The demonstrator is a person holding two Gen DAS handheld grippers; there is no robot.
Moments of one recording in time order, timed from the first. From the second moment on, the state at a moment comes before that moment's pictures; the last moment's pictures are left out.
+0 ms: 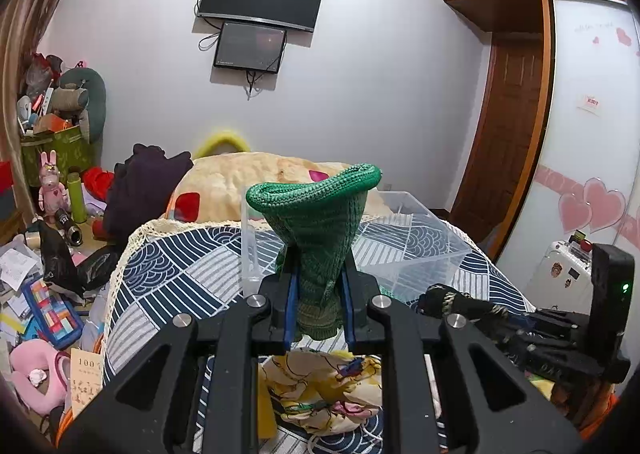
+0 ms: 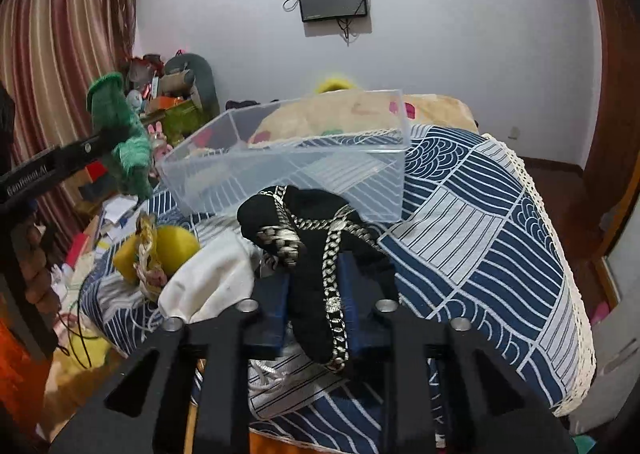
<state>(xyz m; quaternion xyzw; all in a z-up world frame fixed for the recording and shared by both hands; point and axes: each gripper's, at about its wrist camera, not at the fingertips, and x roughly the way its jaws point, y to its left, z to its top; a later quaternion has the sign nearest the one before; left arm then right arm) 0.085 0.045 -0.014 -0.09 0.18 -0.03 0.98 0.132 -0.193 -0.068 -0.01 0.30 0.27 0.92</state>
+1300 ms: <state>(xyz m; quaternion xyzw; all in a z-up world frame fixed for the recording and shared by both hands) 0.215 0.038 -0.048 -0.02 0.37 -0.06 0.93 0.247 -0.119 -0.027 -0.08 0.29 0.27 0.91</state>
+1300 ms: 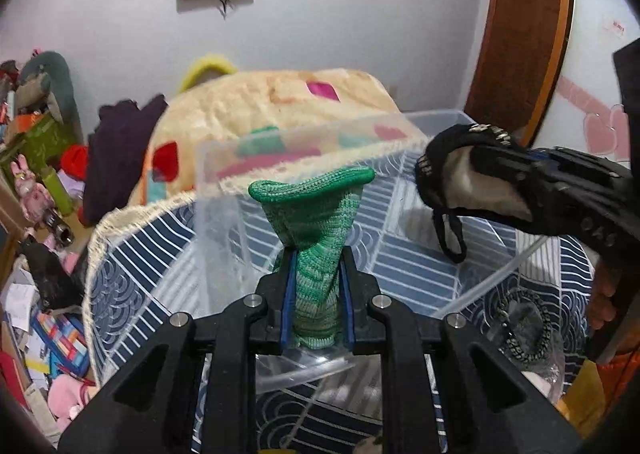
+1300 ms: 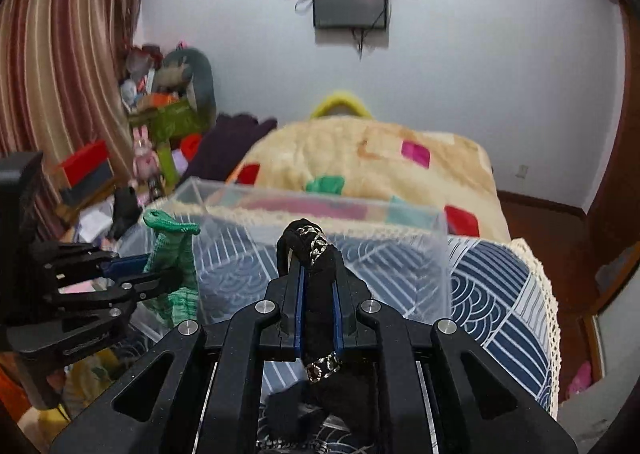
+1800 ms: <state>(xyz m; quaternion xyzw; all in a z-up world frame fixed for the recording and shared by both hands) 0.186 0.041 -0.020 -0.03 0.33 -0.06 0.94 0.231 -0.134 -0.022 -0.09 0.30 0.28 0.91</state>
